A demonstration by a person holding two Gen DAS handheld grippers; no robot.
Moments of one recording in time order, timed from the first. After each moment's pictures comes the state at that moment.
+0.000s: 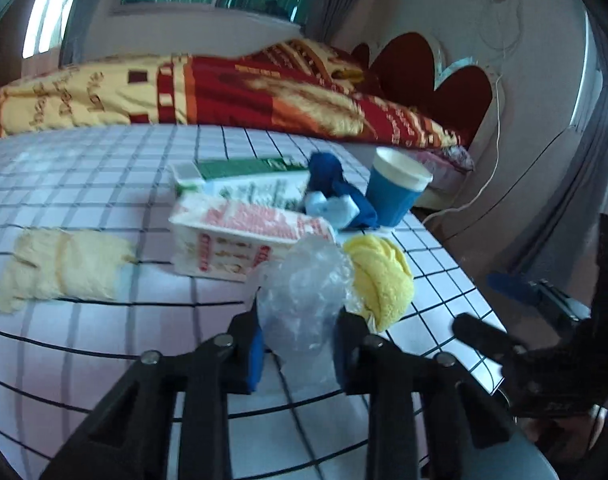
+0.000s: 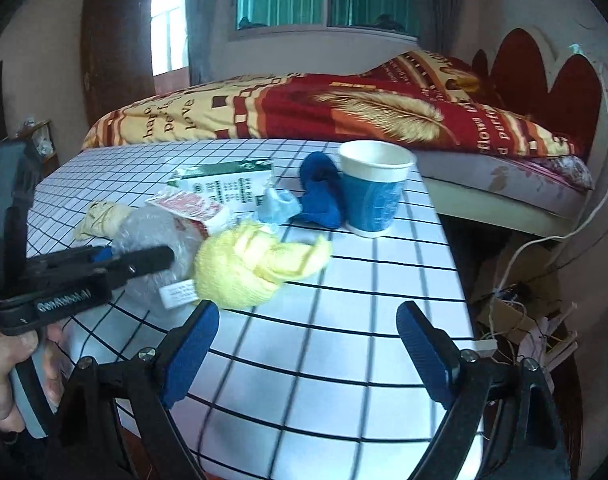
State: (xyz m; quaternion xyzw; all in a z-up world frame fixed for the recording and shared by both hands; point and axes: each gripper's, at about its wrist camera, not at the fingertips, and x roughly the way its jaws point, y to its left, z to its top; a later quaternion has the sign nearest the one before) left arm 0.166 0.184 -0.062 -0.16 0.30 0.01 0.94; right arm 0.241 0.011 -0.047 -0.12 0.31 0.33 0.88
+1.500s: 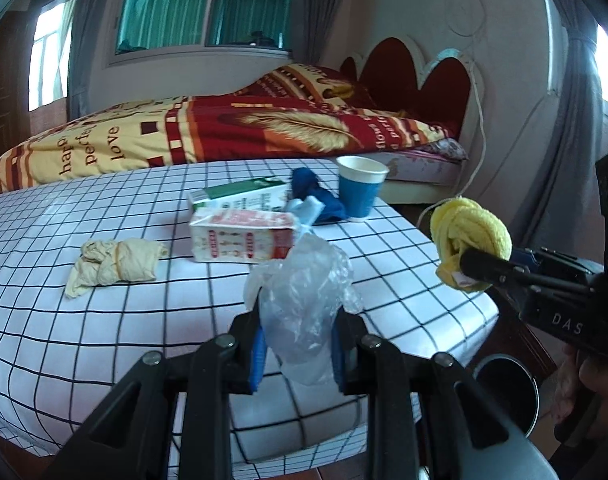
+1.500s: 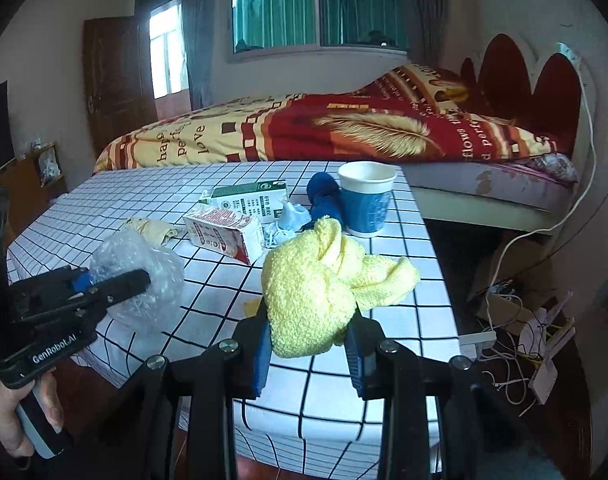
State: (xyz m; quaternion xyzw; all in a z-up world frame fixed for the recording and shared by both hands) left arm 0.105 0.133 -0.036 -0.08 0.28 0.03 0.96; right arm 0.180 -0.043 -0.013 -0.08 0.28 0.32 0.90
